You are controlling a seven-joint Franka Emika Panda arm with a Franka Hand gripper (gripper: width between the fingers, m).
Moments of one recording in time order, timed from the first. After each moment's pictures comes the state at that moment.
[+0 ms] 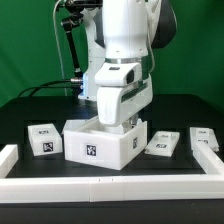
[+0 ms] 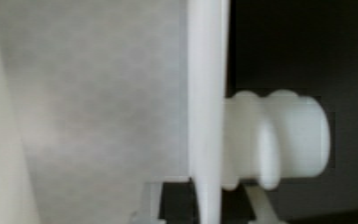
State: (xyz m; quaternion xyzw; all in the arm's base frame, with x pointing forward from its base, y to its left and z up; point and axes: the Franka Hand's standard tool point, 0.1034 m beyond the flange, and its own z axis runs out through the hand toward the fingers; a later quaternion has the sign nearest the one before) arm 0.435 0.024 0.023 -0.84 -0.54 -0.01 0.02
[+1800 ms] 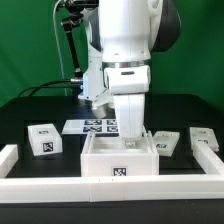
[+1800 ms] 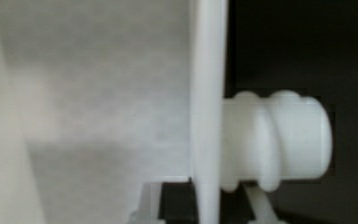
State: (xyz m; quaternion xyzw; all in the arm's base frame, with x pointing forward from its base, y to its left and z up) arm 0.511 0.022 0.022 -0.73 -0.68 -0.02 0.01
